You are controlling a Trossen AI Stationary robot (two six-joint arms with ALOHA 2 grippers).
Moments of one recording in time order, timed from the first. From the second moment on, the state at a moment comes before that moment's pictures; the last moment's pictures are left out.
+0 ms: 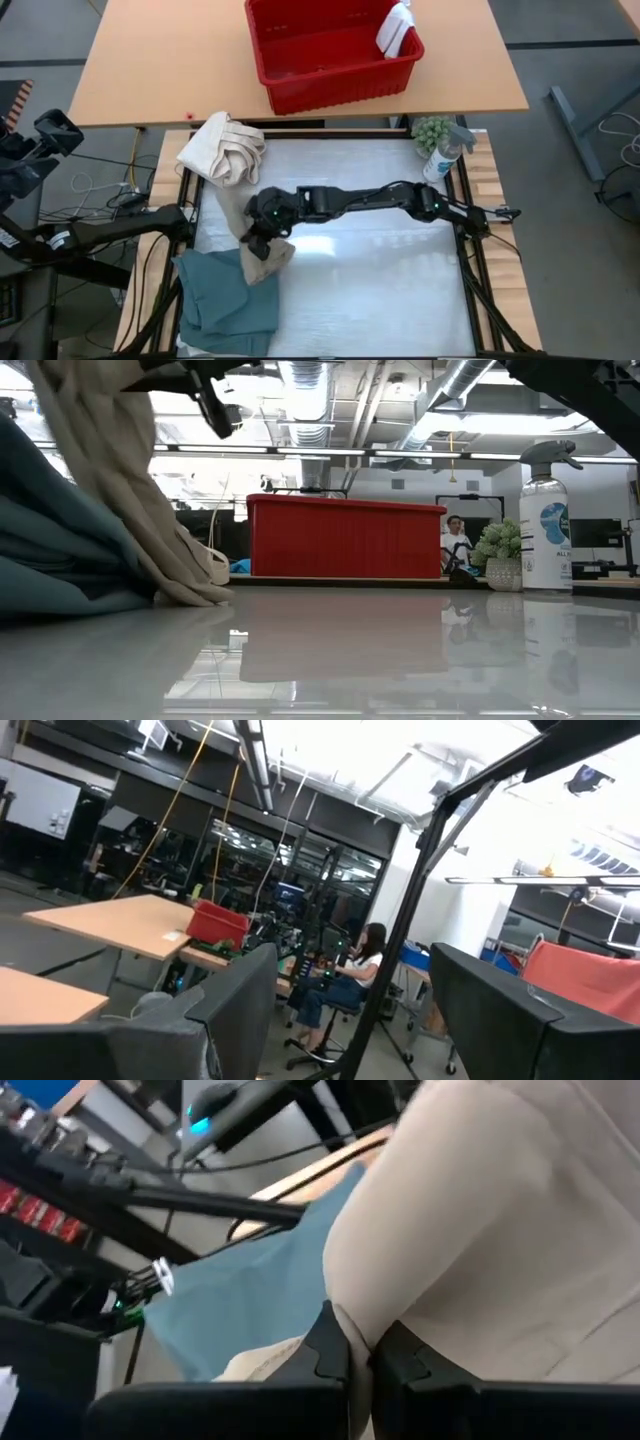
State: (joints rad) left arm 0.67 0.75 2.05 -0.83 0.59 -0.64; right arm 0.07 2.37 2.35 -0.46 -0.19 0.52
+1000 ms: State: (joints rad) left arm 0.67 0.75 2.05 -0.91 0.59 -0.67; right arm 0.17 2.40 2.36 -0.27 -0.34 0.21
